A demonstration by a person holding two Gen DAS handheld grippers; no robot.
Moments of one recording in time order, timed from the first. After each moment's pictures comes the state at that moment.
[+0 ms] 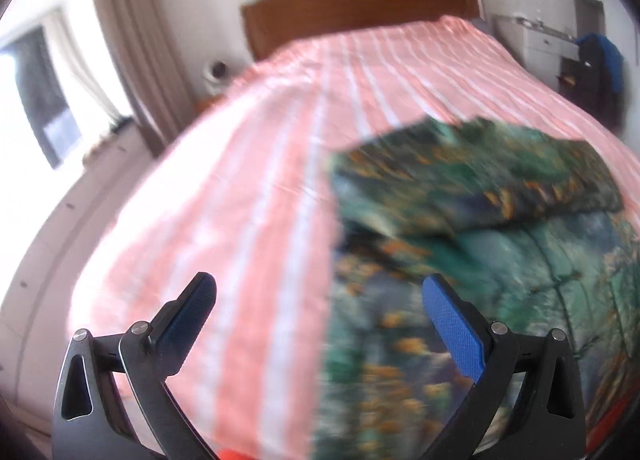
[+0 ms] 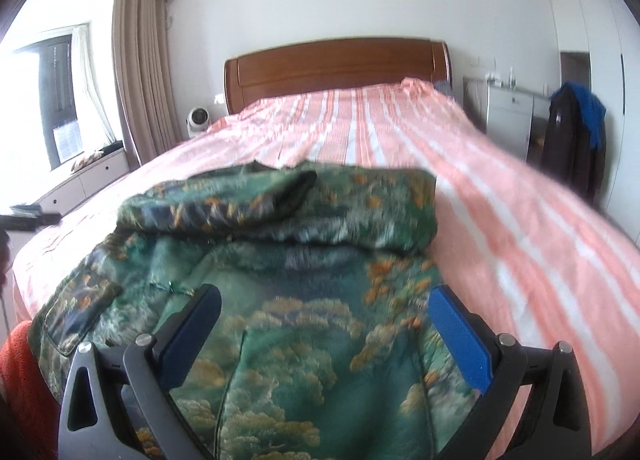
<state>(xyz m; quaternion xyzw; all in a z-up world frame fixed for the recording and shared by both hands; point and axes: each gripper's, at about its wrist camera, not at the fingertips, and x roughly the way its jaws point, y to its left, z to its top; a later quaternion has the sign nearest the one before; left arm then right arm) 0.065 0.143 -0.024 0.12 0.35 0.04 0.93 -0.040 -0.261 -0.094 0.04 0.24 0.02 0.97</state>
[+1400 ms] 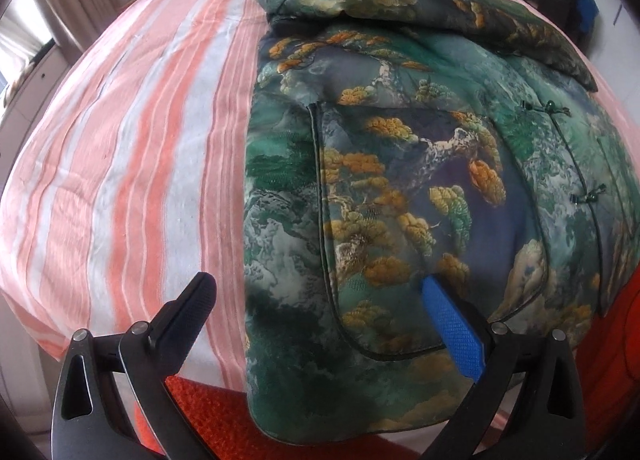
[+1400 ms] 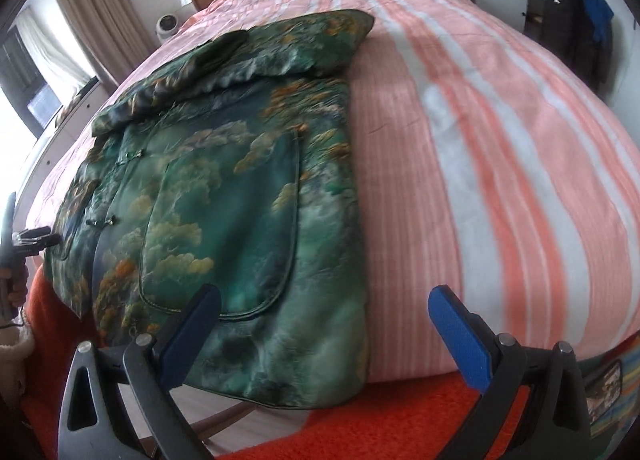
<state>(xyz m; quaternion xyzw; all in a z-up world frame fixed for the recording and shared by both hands) 0.047 0.154 -0.162 0.08 0.55 -0.08 0.82 -0.090 -0.352 -0.144 0.09 0.49 0.04 0.87</state>
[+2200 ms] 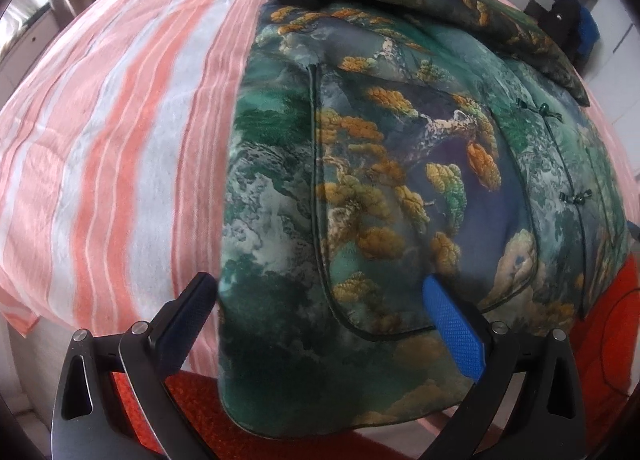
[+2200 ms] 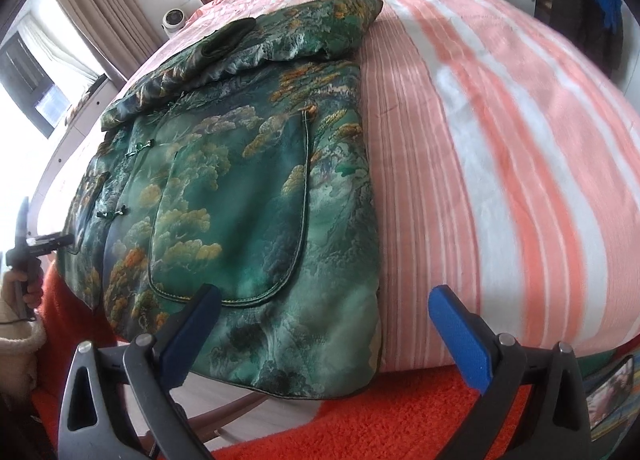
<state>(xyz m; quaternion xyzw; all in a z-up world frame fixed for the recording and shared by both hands) 0.038 0.166 -0.179 0.01 0.58 -0.11 0.81 -0.088 -0.357 -0.151 0.12 0.51 0.06 0.85</state>
